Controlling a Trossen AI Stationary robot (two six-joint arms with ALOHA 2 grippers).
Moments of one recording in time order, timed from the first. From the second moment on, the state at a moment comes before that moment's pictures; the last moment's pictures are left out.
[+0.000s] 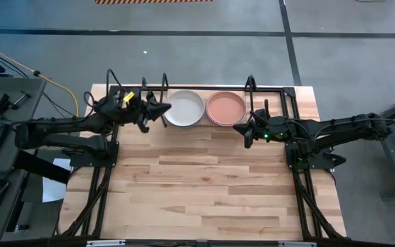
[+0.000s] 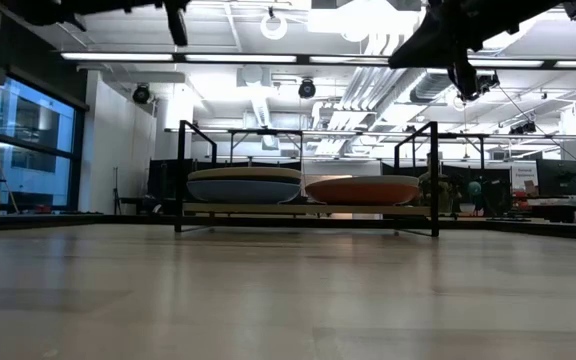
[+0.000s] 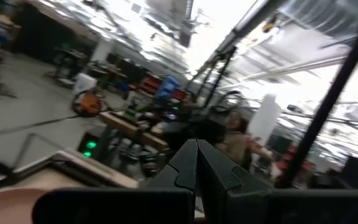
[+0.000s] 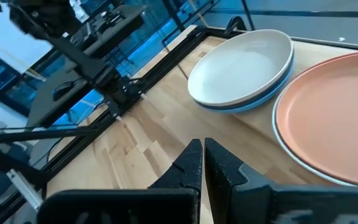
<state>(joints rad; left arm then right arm) 0.27 0.91 0.57 0.63 0.14 -0.51 0.05 0.91 0.65 -0.08 0.35 0.71</state>
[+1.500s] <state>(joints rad) -0.07 0.58 0.32 0.71 -0.13 -0.33 0.05 0.91 0.65 0.03 0.23 0.62</state>
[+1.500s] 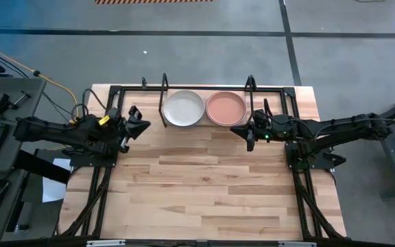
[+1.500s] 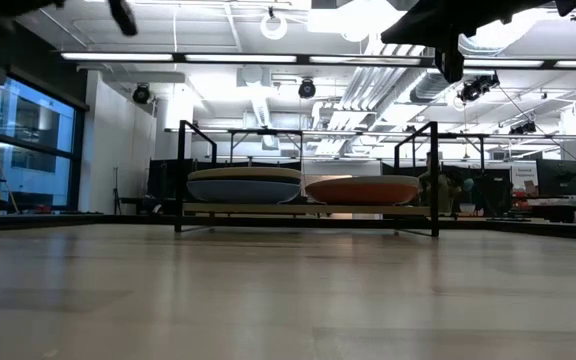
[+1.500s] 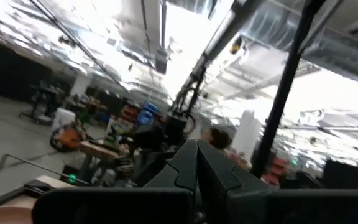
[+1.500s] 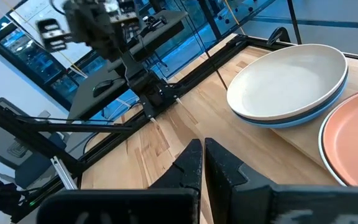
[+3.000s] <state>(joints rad) -0.01 0.28 0.01 0.64 -0.08 -0.55 0.14 0.52 0.15 0.48 0.14 0.62</state>
